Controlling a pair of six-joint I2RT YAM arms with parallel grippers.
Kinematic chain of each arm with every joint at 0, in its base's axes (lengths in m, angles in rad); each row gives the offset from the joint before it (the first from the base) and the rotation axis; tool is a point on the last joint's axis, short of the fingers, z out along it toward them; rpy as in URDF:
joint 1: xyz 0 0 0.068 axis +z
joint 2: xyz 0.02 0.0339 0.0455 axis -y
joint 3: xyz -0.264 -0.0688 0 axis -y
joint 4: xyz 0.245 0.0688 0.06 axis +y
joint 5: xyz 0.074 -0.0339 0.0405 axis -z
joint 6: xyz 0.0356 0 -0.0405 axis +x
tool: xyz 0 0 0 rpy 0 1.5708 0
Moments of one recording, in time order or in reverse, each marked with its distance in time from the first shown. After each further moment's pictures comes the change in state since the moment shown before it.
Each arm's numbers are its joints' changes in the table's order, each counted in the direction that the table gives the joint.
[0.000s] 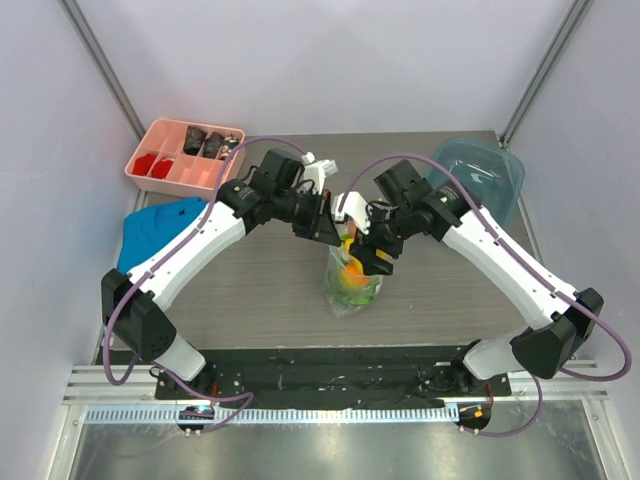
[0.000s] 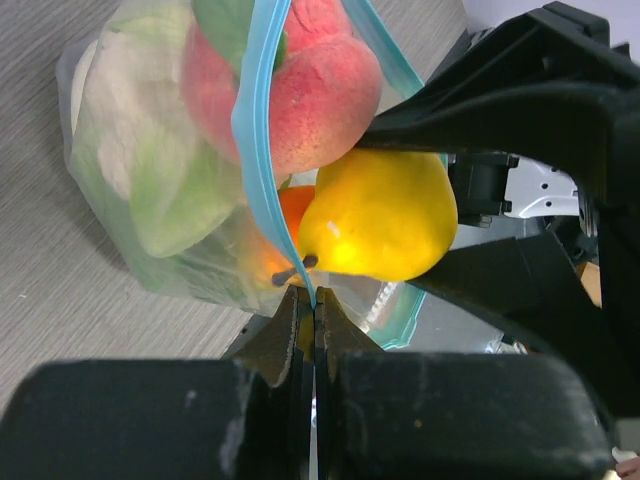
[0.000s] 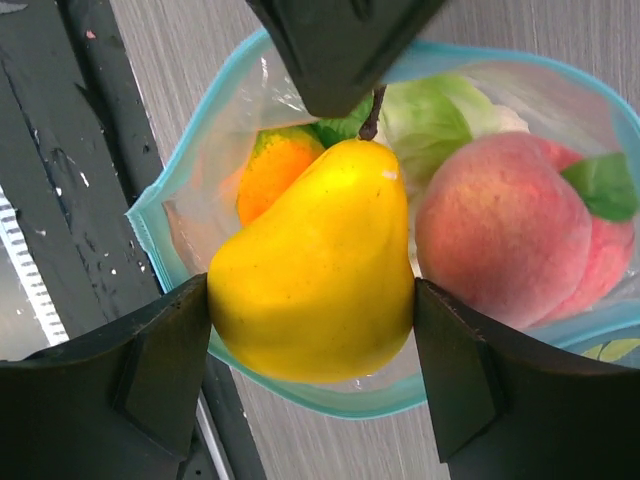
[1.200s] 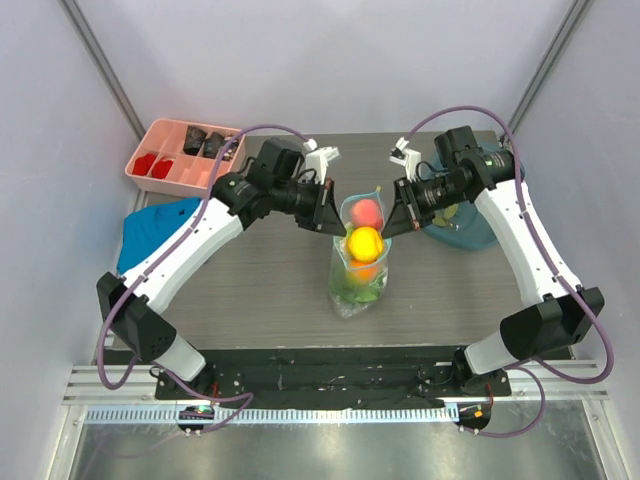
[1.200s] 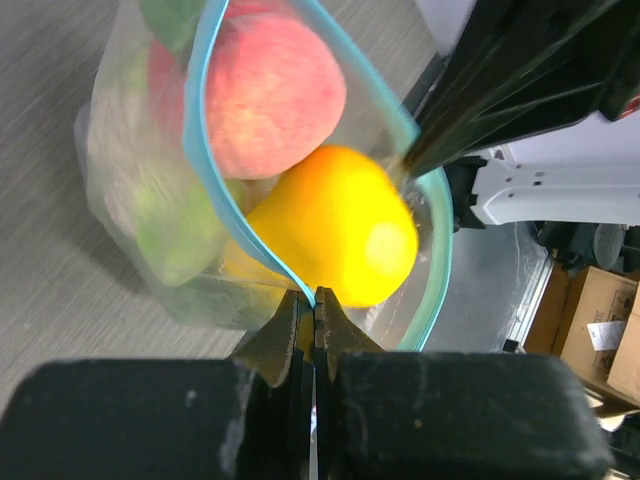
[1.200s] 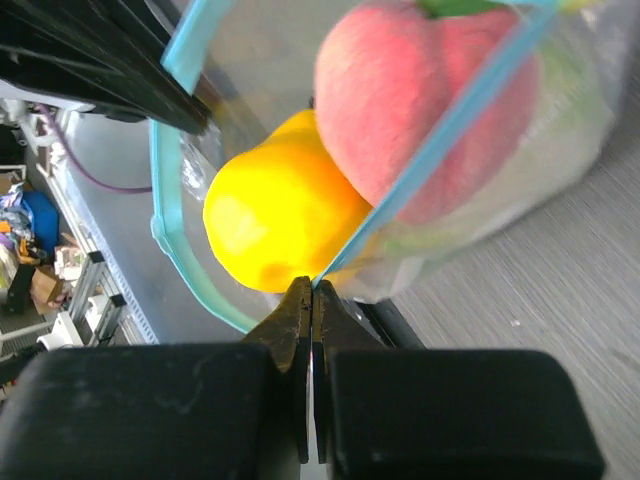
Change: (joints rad) left arm -0.013 0.000 0.079 0.020 -0.004 0.004; right arm -0.401 -0.082 0.118 0.143 -0.428 0.457
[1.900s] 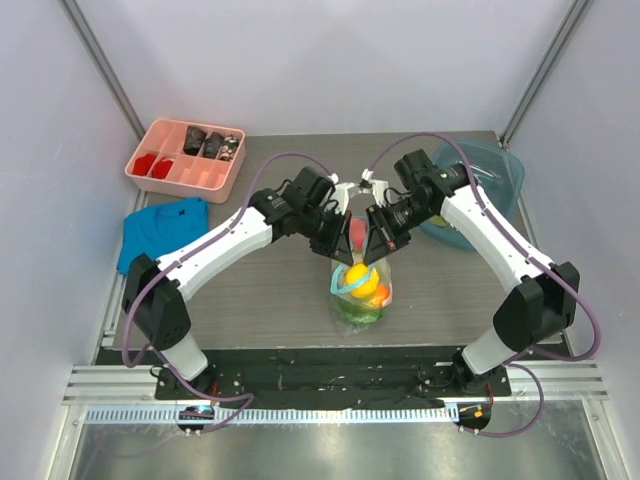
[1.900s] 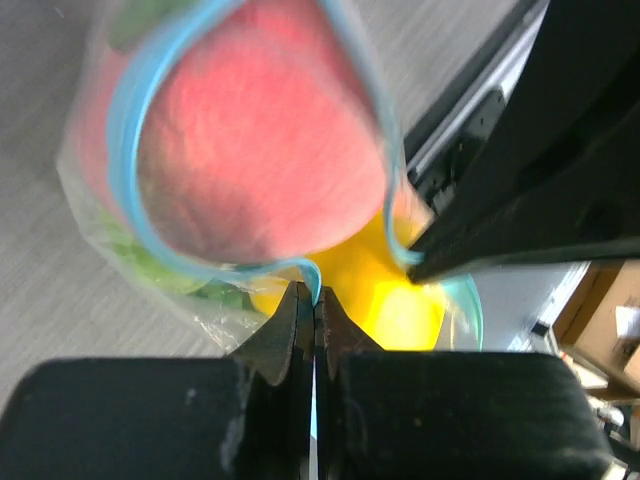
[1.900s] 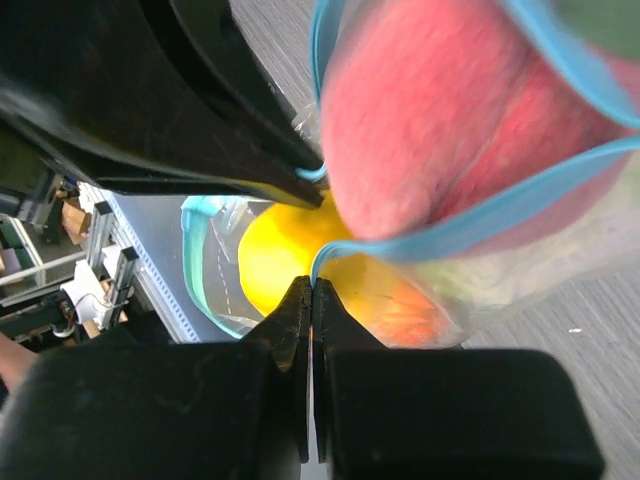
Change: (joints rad) left arm -0.114 -0.121 -0.053 0.005 -0.120 -0.028; right arm 0.168 -0.064 -0.143 -0.094 0.037 0.084
